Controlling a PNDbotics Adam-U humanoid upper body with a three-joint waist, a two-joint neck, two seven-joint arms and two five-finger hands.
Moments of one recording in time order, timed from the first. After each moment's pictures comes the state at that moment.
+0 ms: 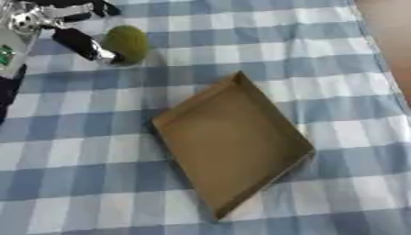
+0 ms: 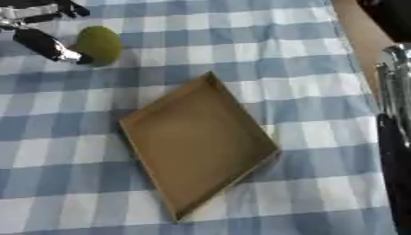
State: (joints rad) left arm -1.17 0.47 -0.22 -0.94 -0.79 -0.14 -0.58; right arm -0.62 -0.41 -0.08 -1.98 0.08 -0.25 -0.03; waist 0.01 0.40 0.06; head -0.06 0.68
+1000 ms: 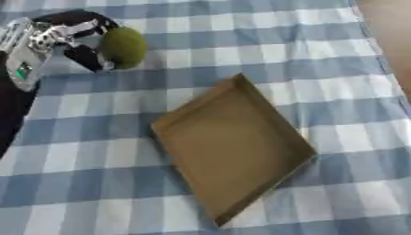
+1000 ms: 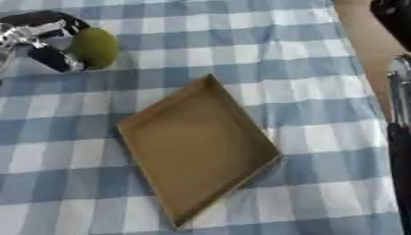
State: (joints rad) left arm -1.16 0.45 -0.19 -0.86 -0.88 -0.10 -0.50; right arm -0.63 -0.41 -0.08 -1.98 0.07 -0.26 -0.02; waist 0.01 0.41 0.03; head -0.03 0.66
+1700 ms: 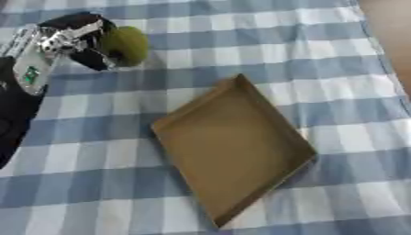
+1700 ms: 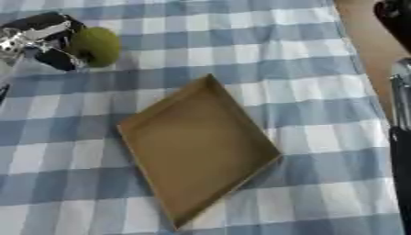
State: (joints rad) left arm -1.14 0.45 -0.20 -0.89 -0.75 -0.12 -0.42; right arm -0.61 -0.40 -0.08 -1.98 0.07 -0.25 -0.02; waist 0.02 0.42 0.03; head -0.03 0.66
